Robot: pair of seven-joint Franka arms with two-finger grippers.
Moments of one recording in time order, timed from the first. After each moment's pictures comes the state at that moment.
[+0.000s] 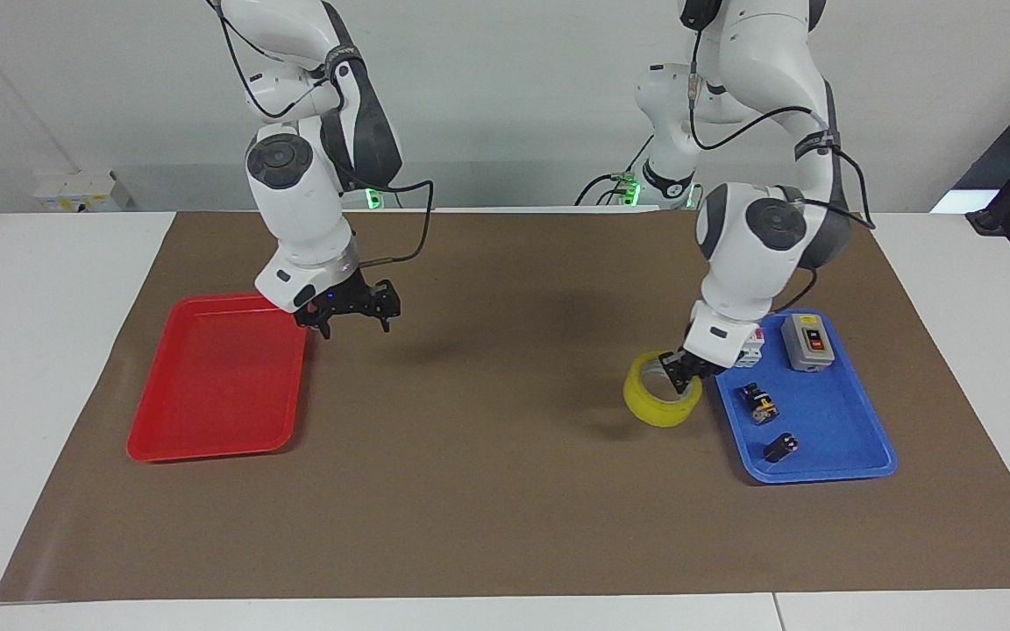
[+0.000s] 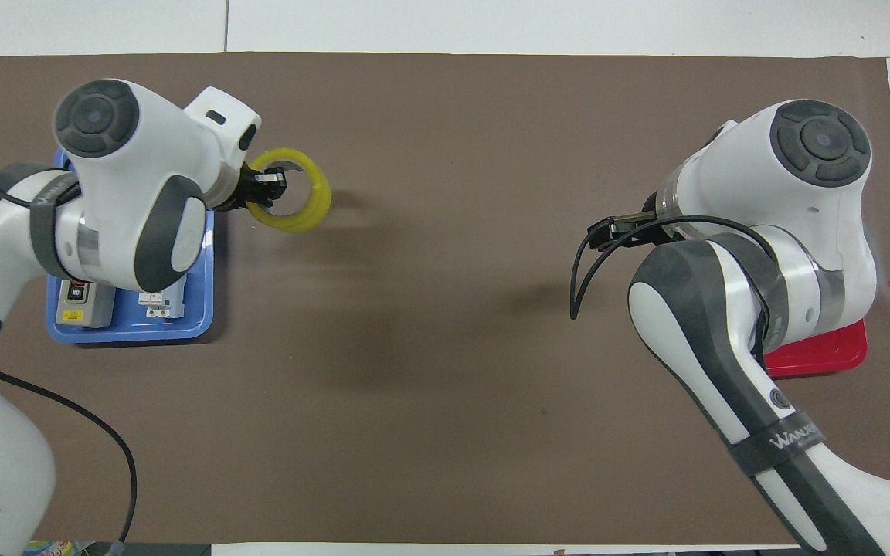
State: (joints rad) left arm -0.36 0.31 0.00 -1.77 0.01 2.16 -0.49; right arm 0.30 0.12 -0.06 -1.88 0.05 2.00 0.14
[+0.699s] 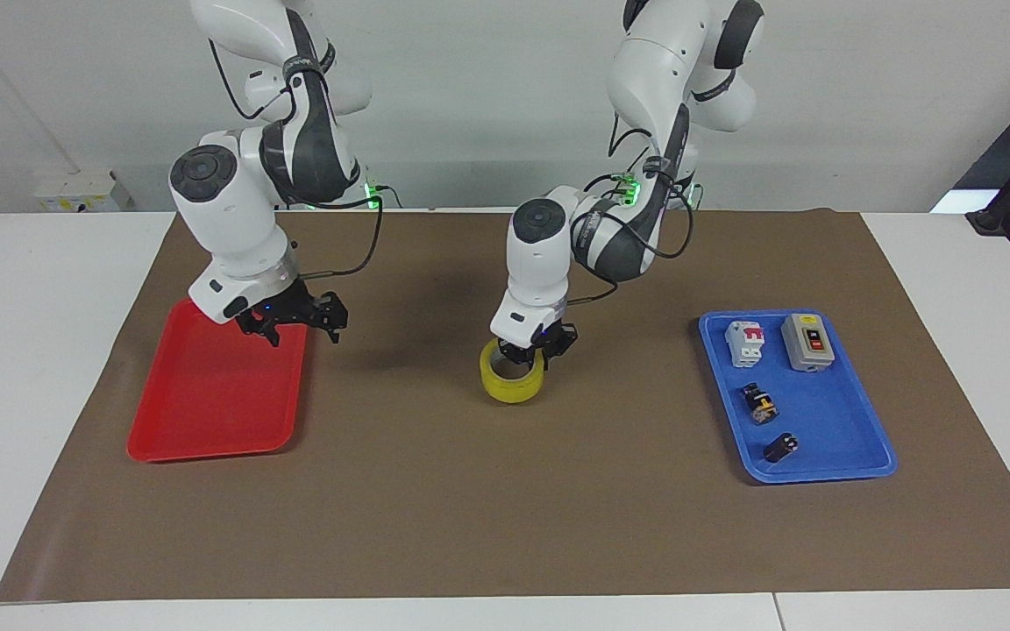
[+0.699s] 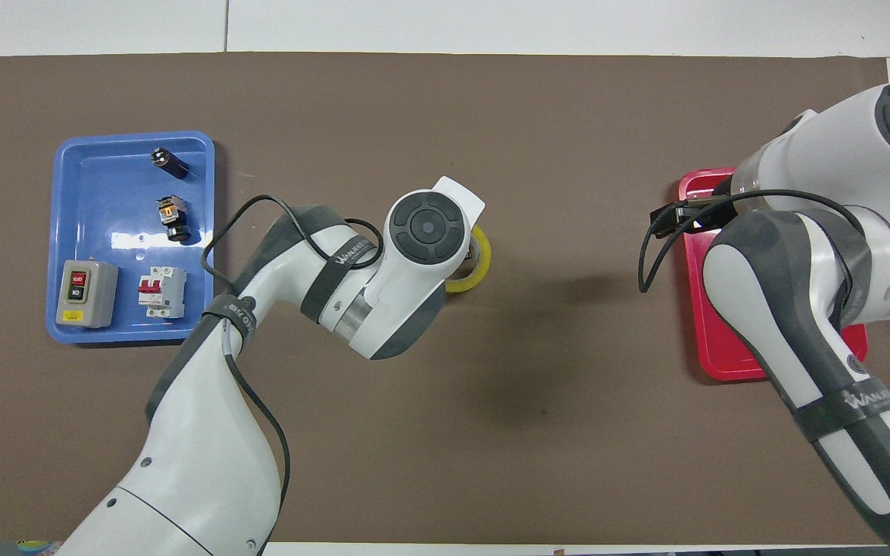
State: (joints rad) left arm -0.72 0.48 0.00 -1.67 0.09 2.18 -0.86; right arm 0.18 0.12 -0.07 -1.88 0.05 2.00 0.07
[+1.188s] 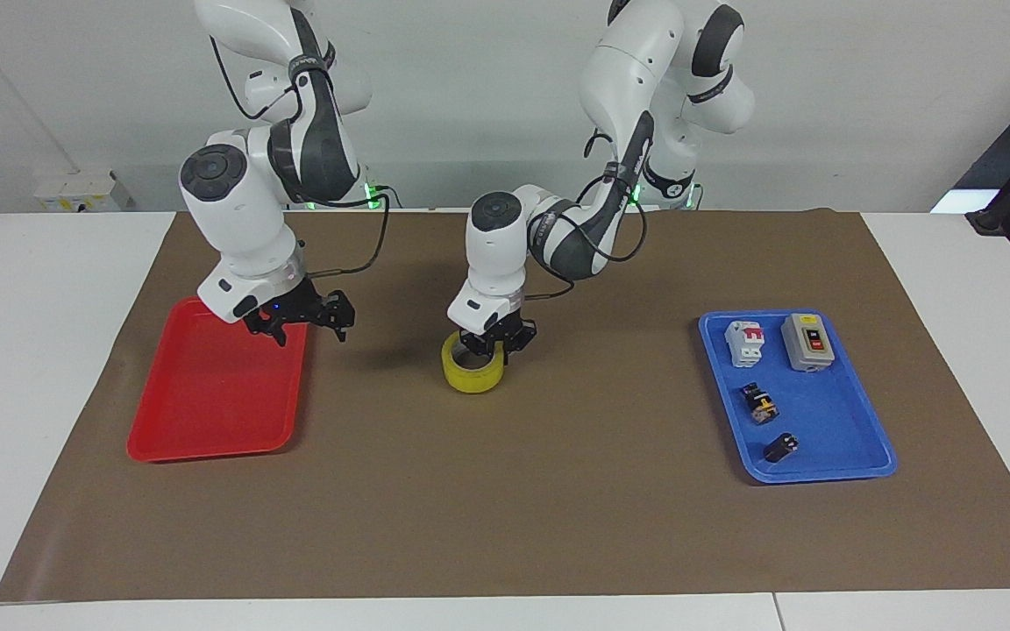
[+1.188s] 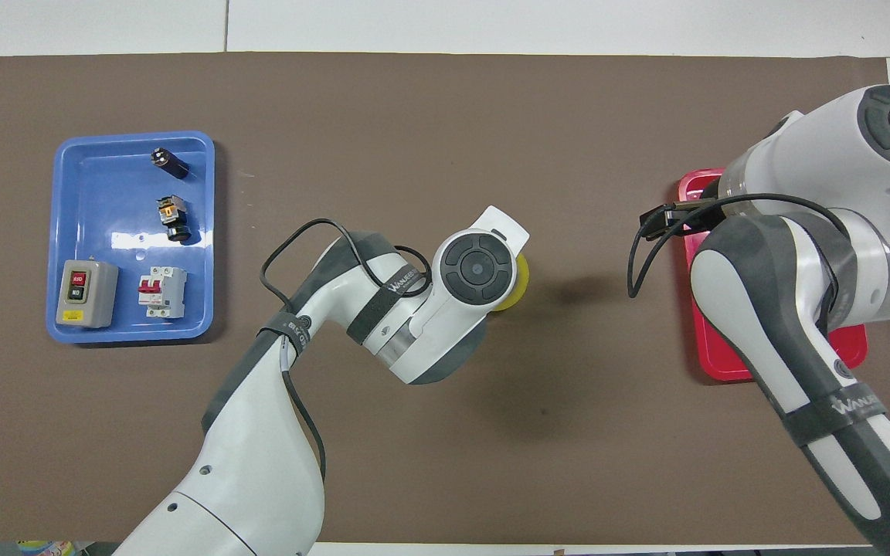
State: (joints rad) left arm -0.78 0.52 -0.01 -1.68 0.09 2.26 -0.87; right arm 0.19 0.12 -0.06 -1.88 0.05 2.00 0.07
